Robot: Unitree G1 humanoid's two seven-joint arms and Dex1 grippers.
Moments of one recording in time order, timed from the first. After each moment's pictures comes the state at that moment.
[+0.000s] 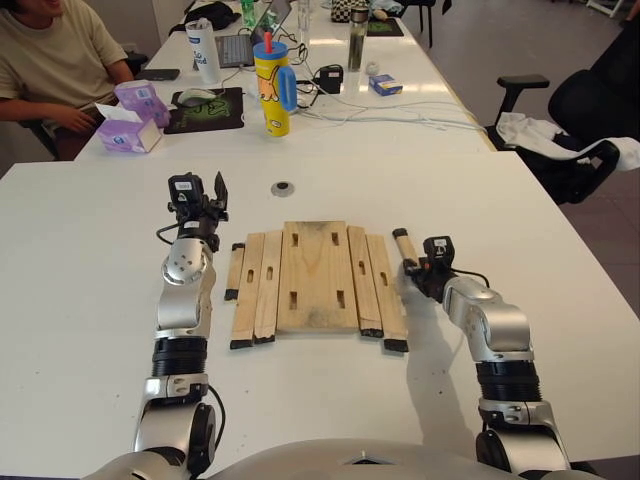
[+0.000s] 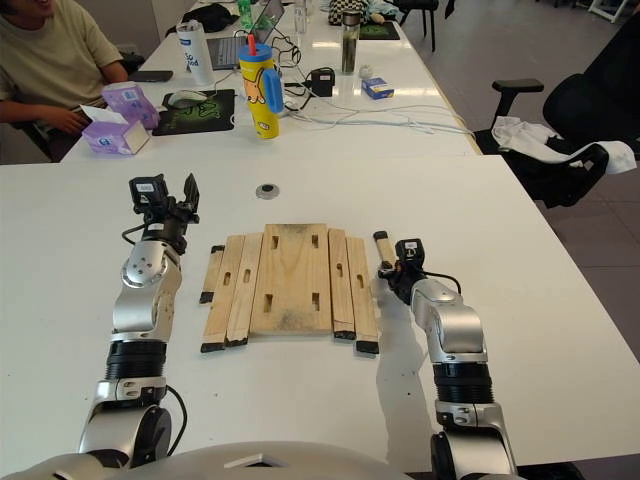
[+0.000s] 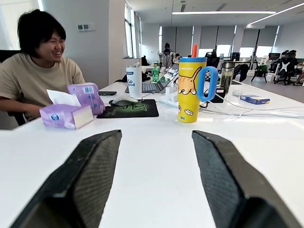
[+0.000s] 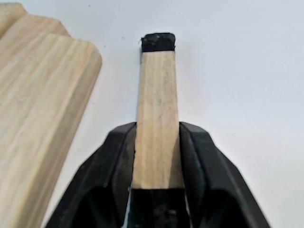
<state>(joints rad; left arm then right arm) -0.38 0.14 0.18 0.17 -0.13 0.19 -0.02 -0.22 -0.23 -0.11 -0.01 0.18 0.83 0.17</state>
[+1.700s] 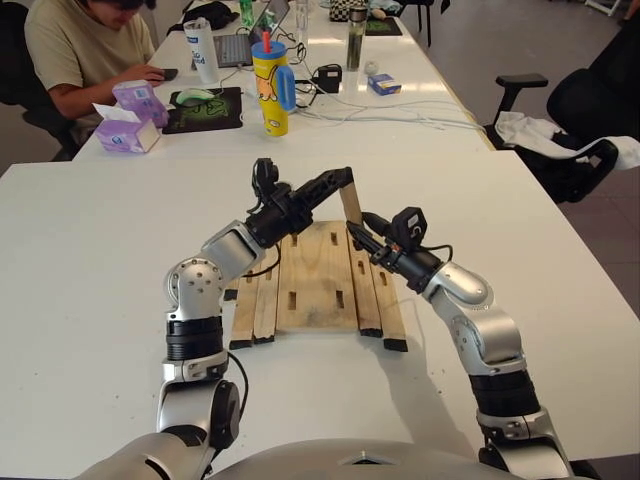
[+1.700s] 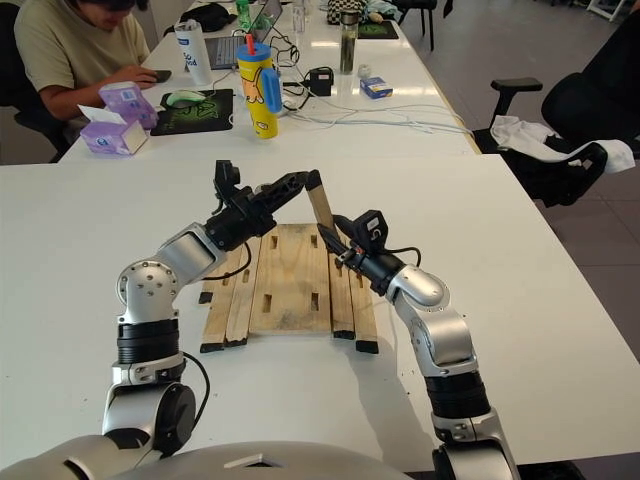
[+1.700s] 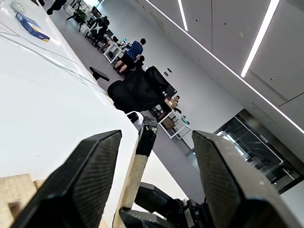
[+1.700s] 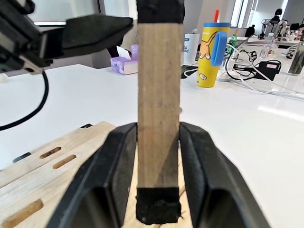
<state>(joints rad) -0.47 0.06 0.19 -0.06 -0.96 0.90 -0.32 -0.18 -0.26 0.08 -0.18 0.29 0.36 0.50</state>
